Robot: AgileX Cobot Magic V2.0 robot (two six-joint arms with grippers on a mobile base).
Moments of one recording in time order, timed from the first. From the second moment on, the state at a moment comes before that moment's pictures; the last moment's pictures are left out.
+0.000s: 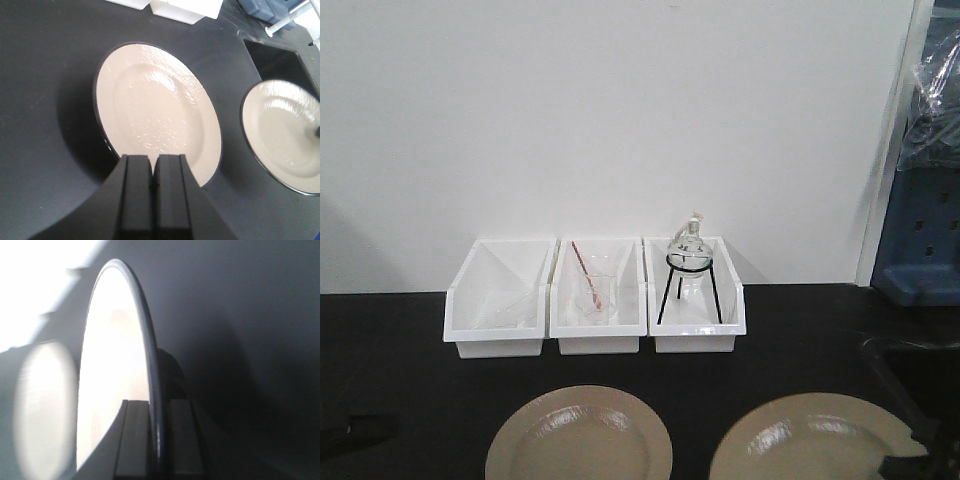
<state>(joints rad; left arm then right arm) 0.28 1.42 -0.82 -1.28 0.96 1.13 -0.31 1.48 -0.65 1.43 0.73 -0.95</state>
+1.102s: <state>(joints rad) 0.28 1.42 -0.82 -1.25 0.96 1.13 0.32 1.96 -1.13 1.68 0.58 -1.26</state>
